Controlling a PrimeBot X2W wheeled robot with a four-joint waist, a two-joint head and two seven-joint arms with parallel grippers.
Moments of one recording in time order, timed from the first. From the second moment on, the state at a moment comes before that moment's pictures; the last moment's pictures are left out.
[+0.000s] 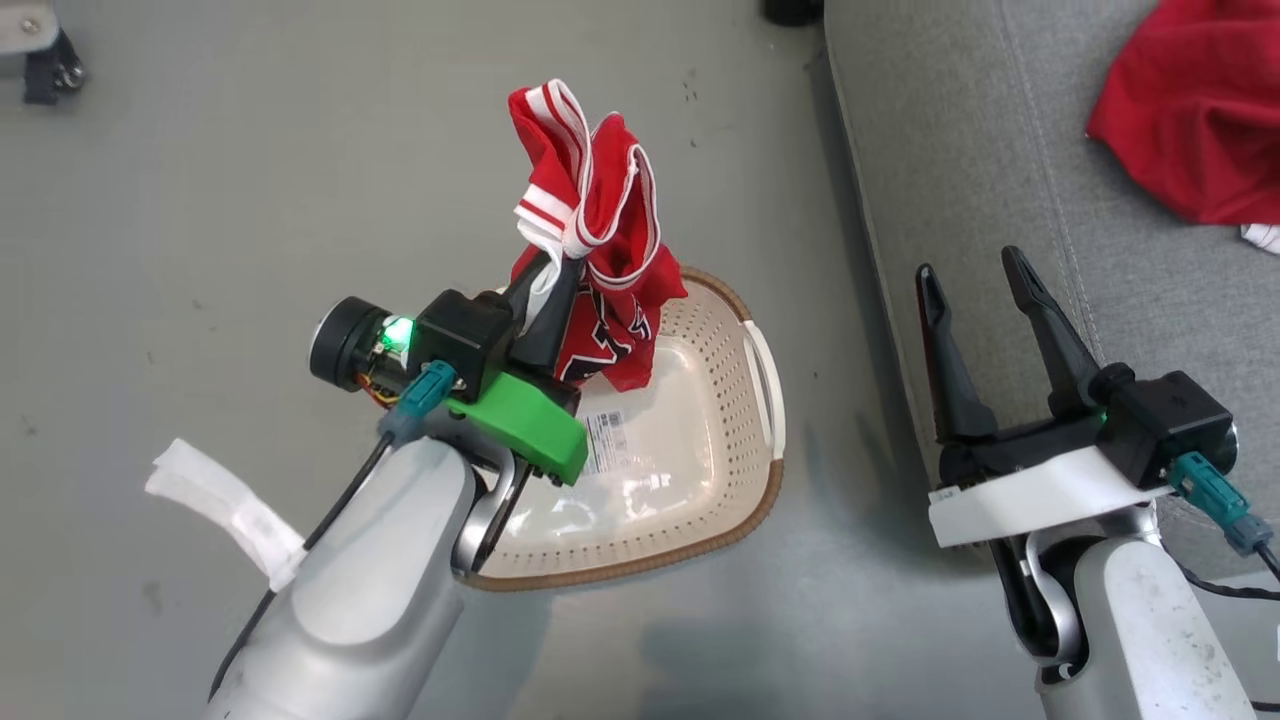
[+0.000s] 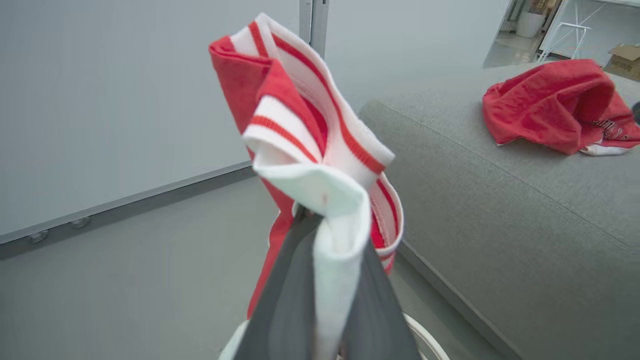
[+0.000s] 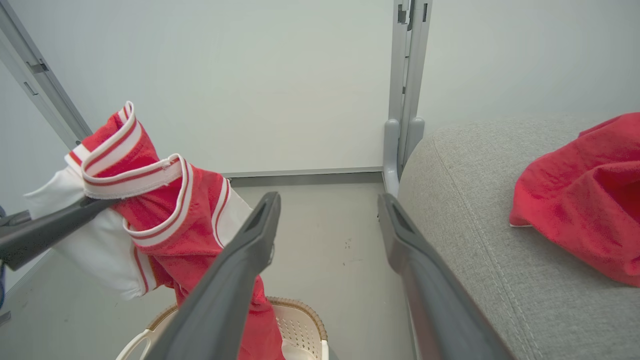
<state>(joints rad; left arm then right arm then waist) -0.63 0.13 -0.62 0.46 -0.36 -0.02 -0.26 -0.19 -0.05 0.08 -0.07 0.14 0.13 -0.14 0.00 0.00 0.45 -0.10</state>
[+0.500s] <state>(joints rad) -0.47 0.17 -0.53 0.07 -0.34 0.02 -0.26 -0.09 -0.05 0.09 -0.09 0.13 0.13 -0.08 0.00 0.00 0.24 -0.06</state>
